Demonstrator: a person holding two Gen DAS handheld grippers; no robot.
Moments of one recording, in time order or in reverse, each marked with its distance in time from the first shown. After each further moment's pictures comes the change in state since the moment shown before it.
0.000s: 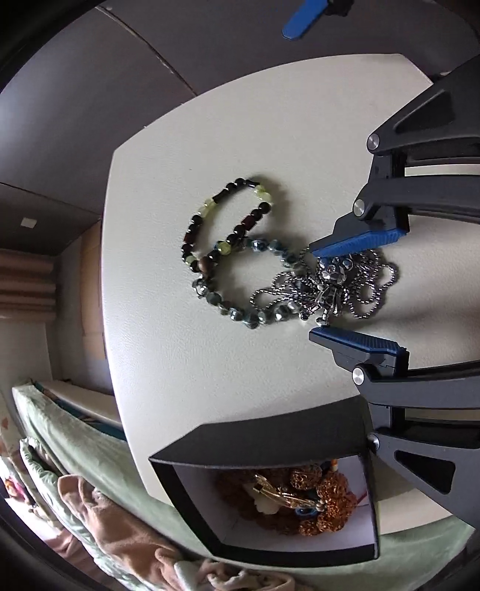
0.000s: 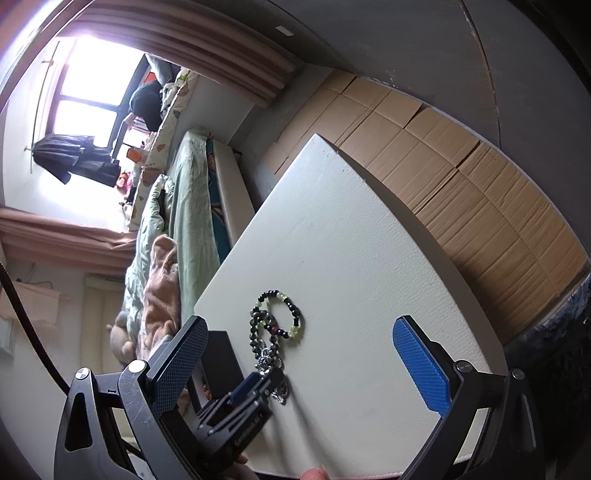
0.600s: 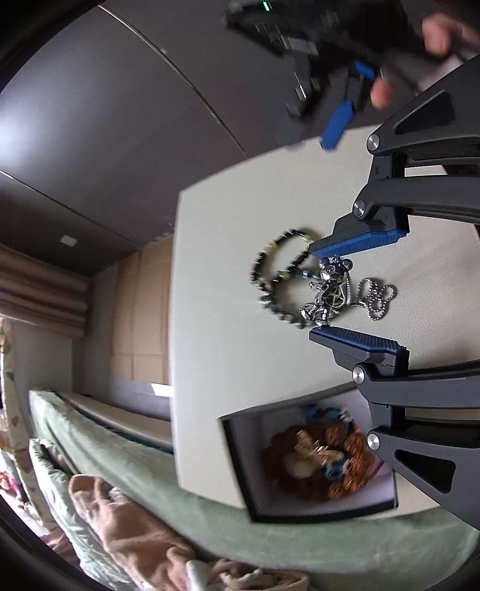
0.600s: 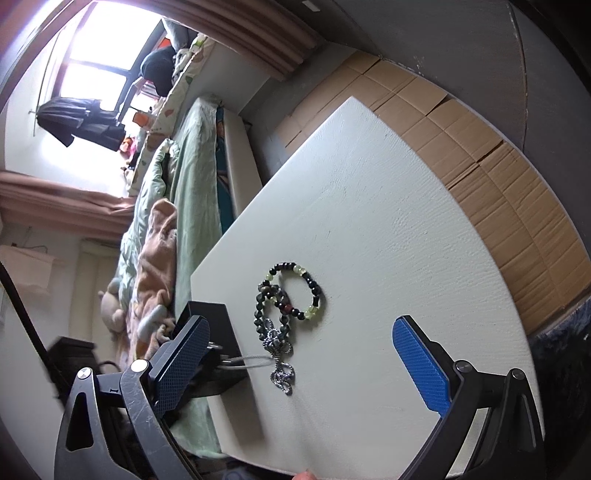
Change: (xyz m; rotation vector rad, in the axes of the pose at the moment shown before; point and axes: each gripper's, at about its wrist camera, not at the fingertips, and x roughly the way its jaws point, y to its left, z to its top) left arm -0.074 0.033 0.025 -0.059 -0.114 -0.197; right arm 0.038 0.023 -0.010 -0.094 0.096 -0.019
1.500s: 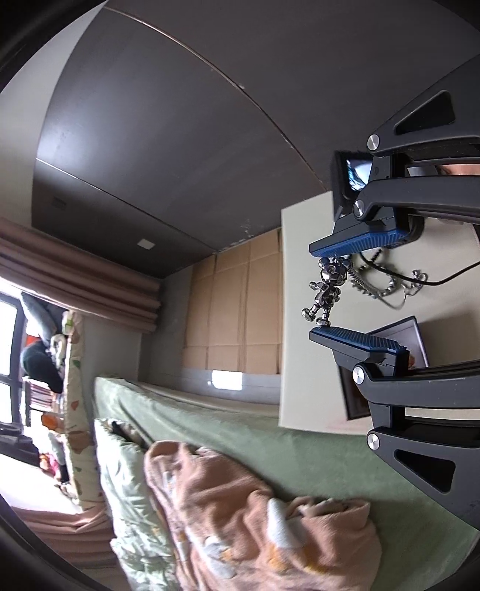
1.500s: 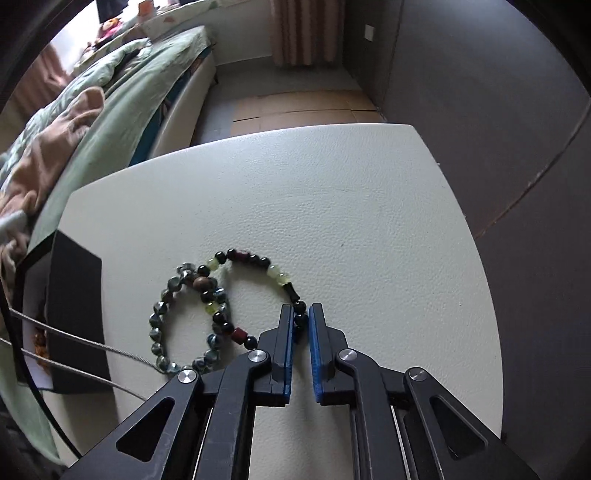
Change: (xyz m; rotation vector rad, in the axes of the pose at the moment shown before) left arm -0.140 0.031 0.057 -0.007 -0.241 -0.027; right arm 0.085 0.069 -0.019 -0.484 -0.018 -0.596
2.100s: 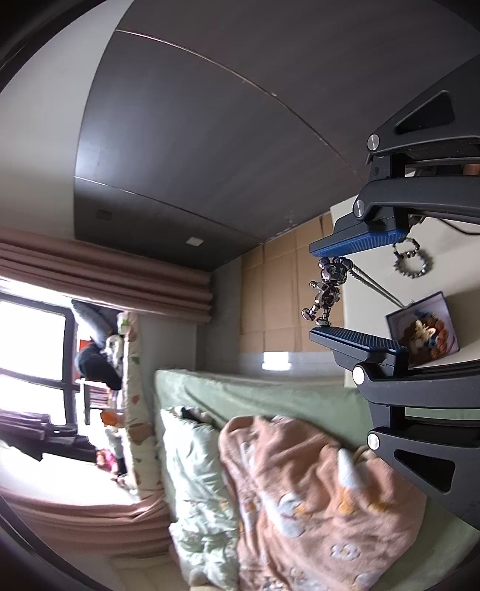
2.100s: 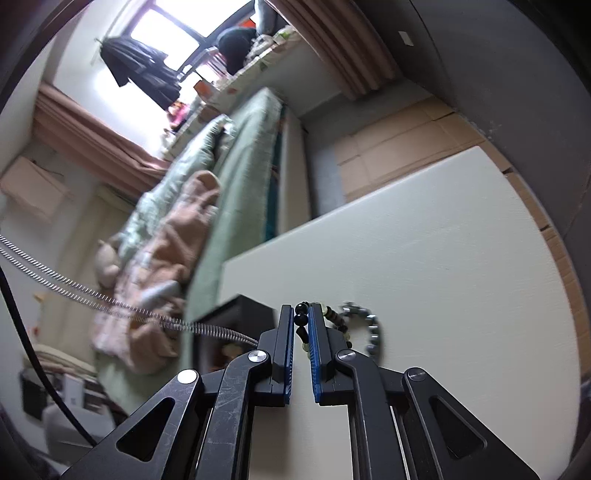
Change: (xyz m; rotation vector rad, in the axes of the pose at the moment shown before) left arm -0.093 -0.013 0.050 0.087 -0.176 0.070; right arm -0.083 -0.036 -0.006 0.207 -0.164 0.600
